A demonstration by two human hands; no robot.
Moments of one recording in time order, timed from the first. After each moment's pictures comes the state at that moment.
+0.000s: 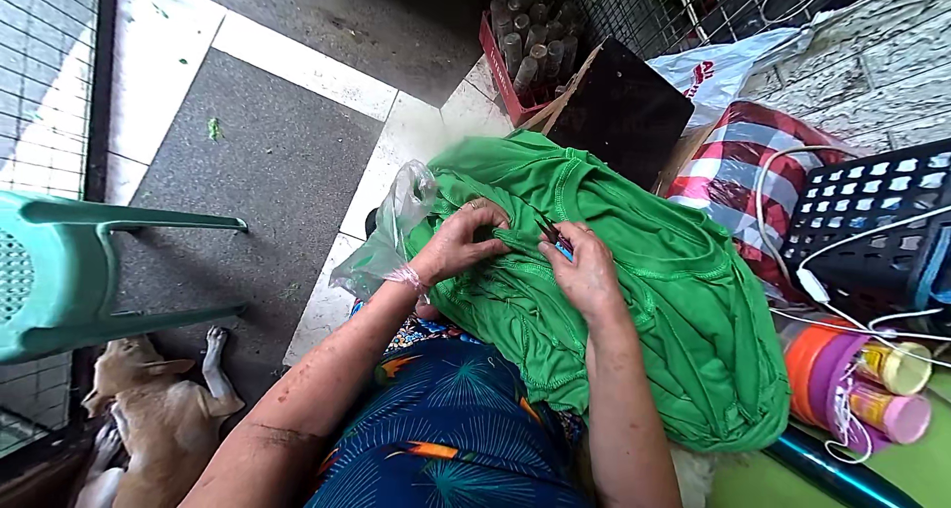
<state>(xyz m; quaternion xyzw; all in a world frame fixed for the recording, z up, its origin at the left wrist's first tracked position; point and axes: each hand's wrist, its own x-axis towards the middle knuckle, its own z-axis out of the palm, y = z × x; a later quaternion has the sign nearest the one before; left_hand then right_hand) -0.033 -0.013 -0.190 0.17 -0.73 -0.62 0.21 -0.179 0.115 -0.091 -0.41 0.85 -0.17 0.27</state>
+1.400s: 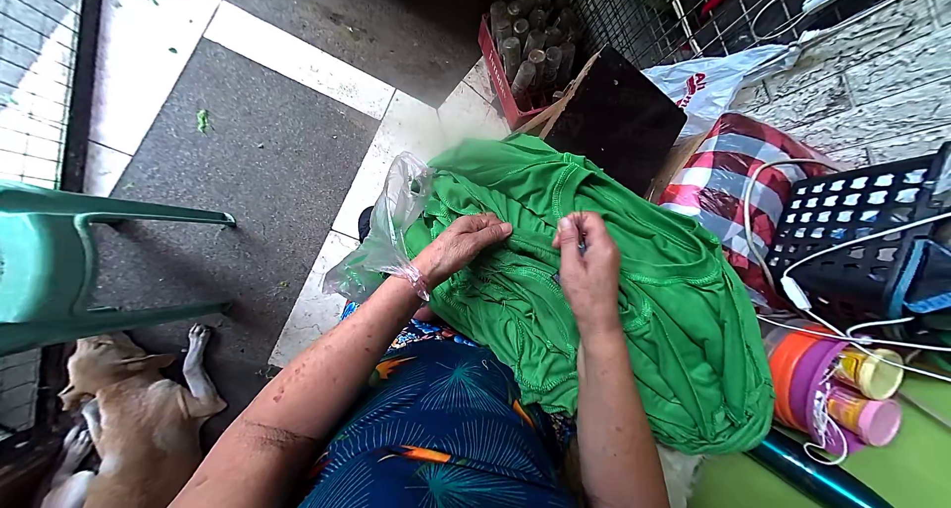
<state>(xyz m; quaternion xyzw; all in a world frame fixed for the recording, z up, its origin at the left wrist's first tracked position) -0.041 -0.010 -0.174 0.24 -0.62 -0.74 0.12 -0.176 0.119 -0.100 -0.45 0.81 -0.34 0.15</state>
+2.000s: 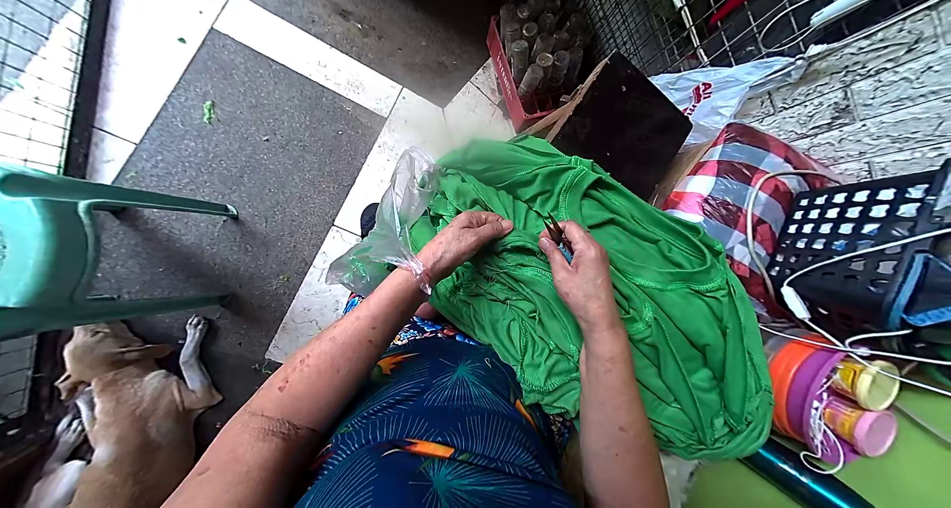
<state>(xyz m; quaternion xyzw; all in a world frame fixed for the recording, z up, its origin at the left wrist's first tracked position) -0.038 -0.011 -0.175 0.26 -0.56 -0.78 0.12 -0.177 0.117 -0.106 -0.48 0.81 -0.26 0.20</state>
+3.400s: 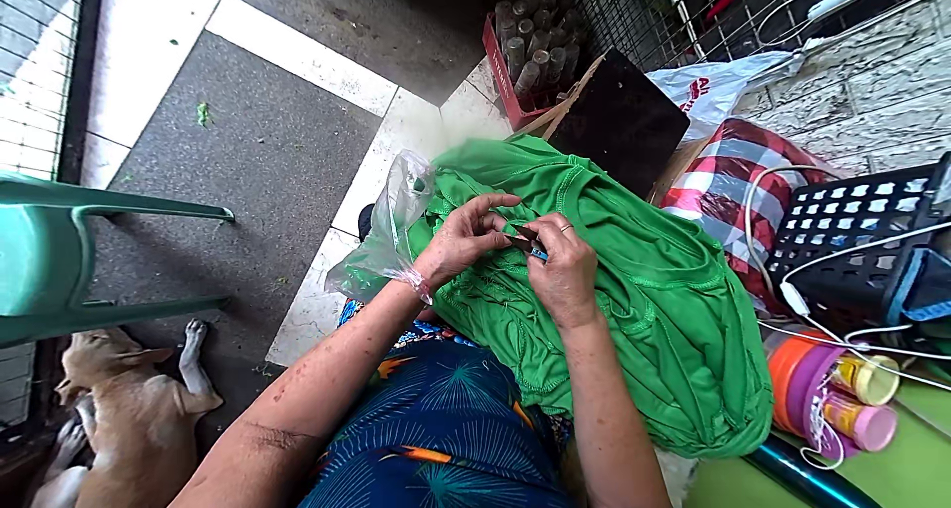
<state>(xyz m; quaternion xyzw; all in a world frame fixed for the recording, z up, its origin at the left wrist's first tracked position) -0.040 -0.003 -0.171 0.23 -0.52 -0.80 0.21 -0.166 0.105 -0.124 -0.61 0.75 -0.27 0.01</state>
